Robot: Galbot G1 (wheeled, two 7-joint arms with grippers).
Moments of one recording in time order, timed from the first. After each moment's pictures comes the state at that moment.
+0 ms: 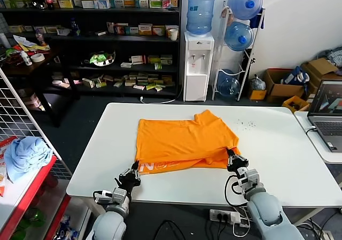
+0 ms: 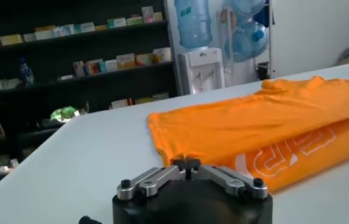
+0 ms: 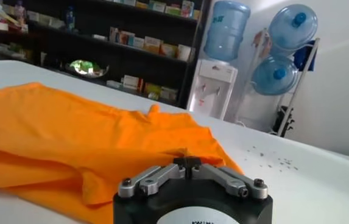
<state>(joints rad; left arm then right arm) 1.22 -1.27 -0.23 -1.58 -0.09 0.01 -0.15 -1.11 1.16 0.34 1.54 0.21 -0.15 -0.01</state>
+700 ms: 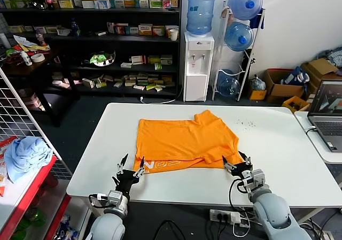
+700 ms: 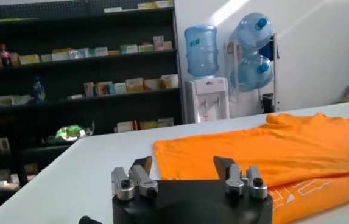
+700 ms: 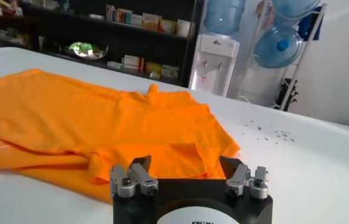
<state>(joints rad) 1.27 -1.28 -0.24 -1.65 -0.17 -0.05 -0.18 -1.21 1.11 0.40 1.67 0.27 -0.29 -0.02</state>
